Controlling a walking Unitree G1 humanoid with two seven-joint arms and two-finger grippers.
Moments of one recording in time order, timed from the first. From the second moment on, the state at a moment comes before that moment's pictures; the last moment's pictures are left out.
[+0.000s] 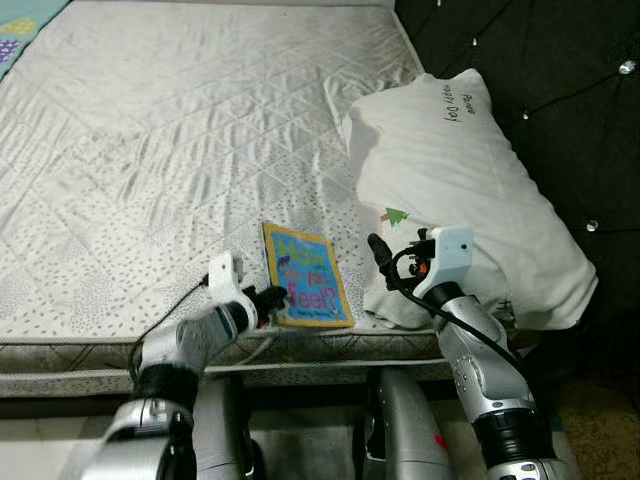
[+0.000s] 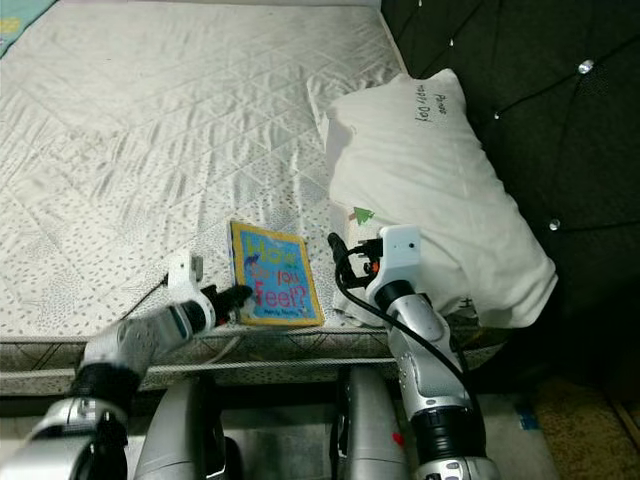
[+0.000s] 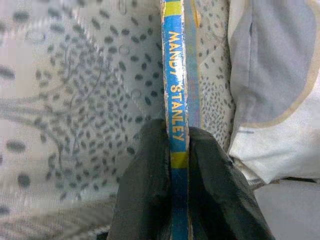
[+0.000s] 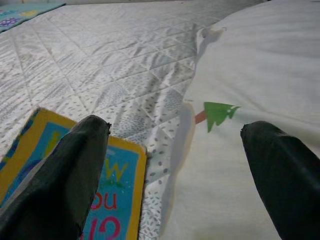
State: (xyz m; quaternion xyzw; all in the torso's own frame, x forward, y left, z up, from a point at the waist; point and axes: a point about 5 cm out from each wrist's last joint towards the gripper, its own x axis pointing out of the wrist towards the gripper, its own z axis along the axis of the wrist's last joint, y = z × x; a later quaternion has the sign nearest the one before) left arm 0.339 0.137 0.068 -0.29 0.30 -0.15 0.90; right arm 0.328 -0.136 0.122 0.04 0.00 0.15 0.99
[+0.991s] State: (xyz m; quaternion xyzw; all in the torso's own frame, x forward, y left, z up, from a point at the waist) left arm 0.354 0.206 0.073 -0.10 0.28 -0.06 0.95; right arm 0.328 -0.138 0.122 0.04 0.00 0.14 0.99
